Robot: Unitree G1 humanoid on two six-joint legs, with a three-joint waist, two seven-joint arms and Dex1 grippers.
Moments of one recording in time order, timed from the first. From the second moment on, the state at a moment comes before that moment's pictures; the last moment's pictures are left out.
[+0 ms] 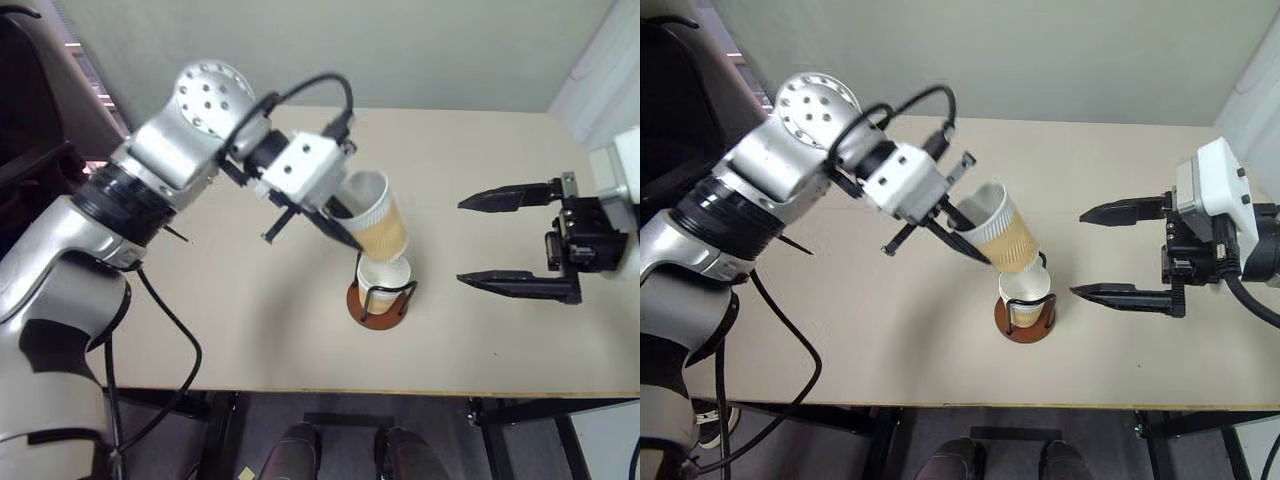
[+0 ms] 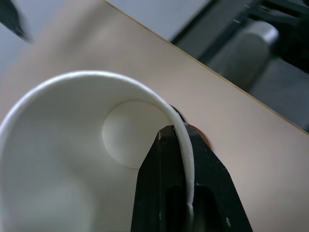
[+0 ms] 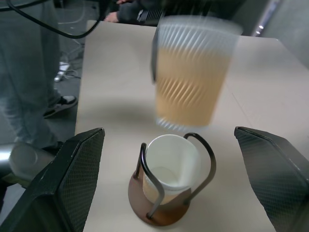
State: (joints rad) left arm -1.48 0.84 -0.93 0.34 -0.69 -0.23 -1.58; right arm -0.47 -1.12 -0.37 -0.57 0.91 0.83 1.12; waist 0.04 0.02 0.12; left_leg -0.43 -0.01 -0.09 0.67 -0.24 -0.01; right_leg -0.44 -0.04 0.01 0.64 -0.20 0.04
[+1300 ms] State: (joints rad) left arm -1.23 0.86 -0.55 0.55 -0.51 -0.14 -1.58; right arm -0.33 -1.17 -0.32 -0.40 0.79 0.67 1.10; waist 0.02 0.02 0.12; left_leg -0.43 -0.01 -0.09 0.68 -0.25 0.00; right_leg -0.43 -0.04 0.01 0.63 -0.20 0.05
